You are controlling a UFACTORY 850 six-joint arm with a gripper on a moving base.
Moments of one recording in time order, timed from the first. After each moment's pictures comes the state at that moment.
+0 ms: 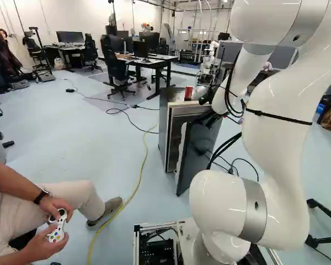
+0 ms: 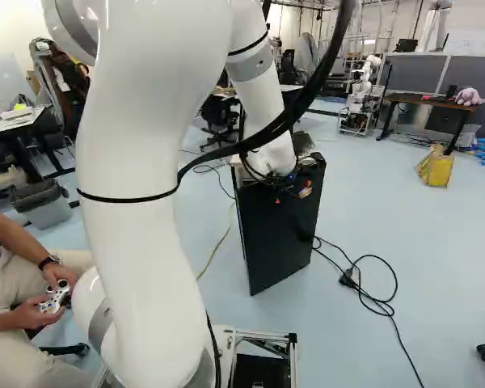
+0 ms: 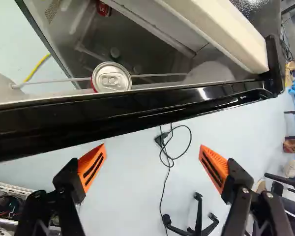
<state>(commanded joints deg) -25.9 -19.6 -51.1 -55.4 2.3 4.2</state>
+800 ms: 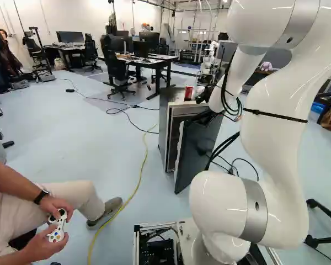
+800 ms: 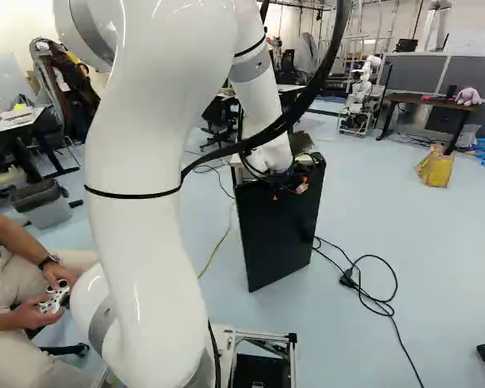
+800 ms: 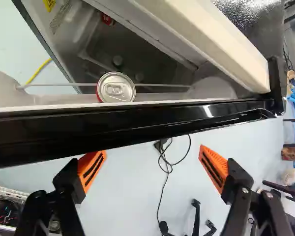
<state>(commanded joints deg) -23.9 -21.6 -53.7 -55.4 2.3 4.2</state>
